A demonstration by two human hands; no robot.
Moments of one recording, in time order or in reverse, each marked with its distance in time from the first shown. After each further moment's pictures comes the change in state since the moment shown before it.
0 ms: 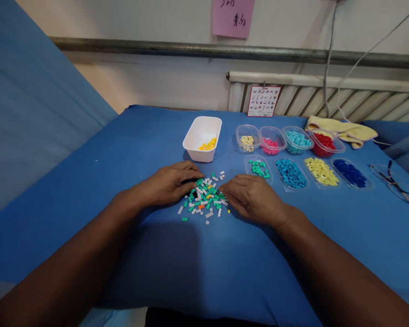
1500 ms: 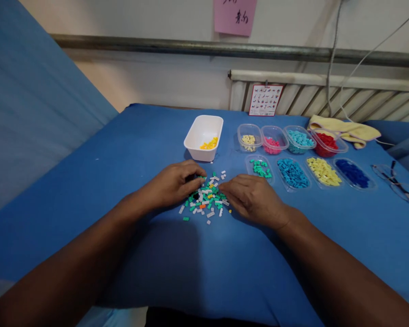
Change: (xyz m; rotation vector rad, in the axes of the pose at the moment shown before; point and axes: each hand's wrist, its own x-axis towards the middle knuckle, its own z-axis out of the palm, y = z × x) left_hand 0.007 0.024 0.006 -0.254 0.127 -0.163; right_hand 0.004 -0.009 0.000 -0.042 0.112 -0.042
